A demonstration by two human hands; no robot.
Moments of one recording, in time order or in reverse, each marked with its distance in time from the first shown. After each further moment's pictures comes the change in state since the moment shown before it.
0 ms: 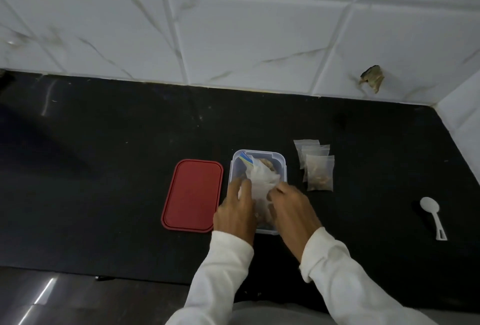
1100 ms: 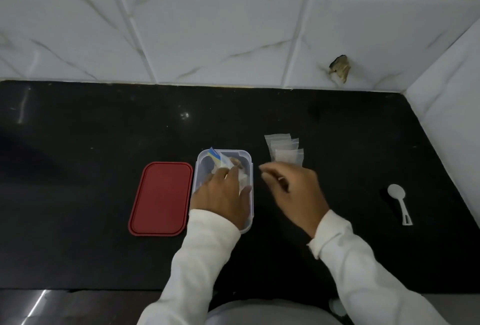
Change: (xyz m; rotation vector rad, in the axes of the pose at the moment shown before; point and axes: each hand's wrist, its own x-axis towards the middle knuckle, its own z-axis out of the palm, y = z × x) left_hand 0.030 0.069 -0.042 0.211 -0.270 -0.077; right_hand -0.023 0.079 -0.028 0.594 0.541 -0.312
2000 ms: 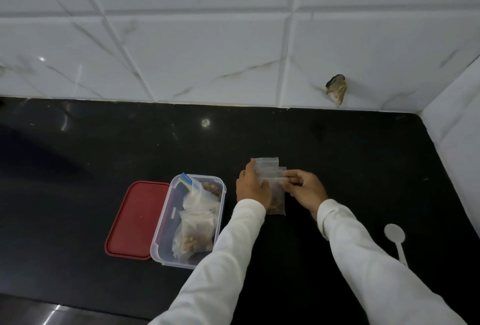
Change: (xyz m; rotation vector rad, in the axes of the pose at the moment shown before) left_hand 0.126 0.109 0.096 -0.745 0.058 -0.333; right_hand 0.074 0.161 -0.032 0.466 -0.146 0.633
